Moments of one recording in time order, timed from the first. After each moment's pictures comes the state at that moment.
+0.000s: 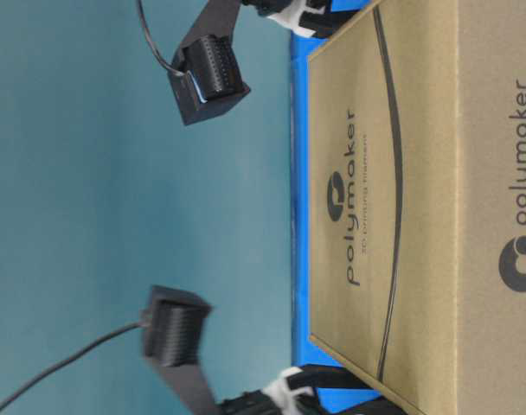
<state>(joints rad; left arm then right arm) 0.05 0.04 0.71 0.03 0.35 -0.02 -0.05 0.06 0.73 0.01 0.48 -0.03</state>
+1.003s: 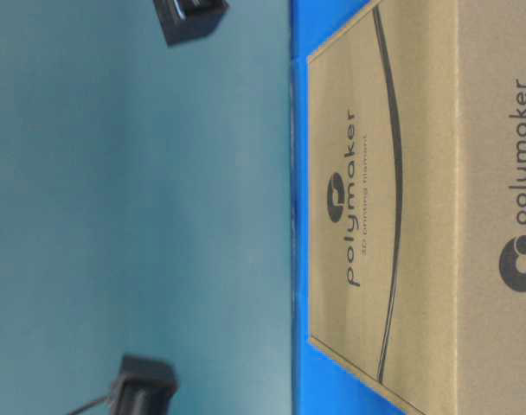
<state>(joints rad) 0.05 -0.15 0.84 0.03 0.41 -0.04 -0.06 -0.13 0.90 0.02 0.50 0.01</state>
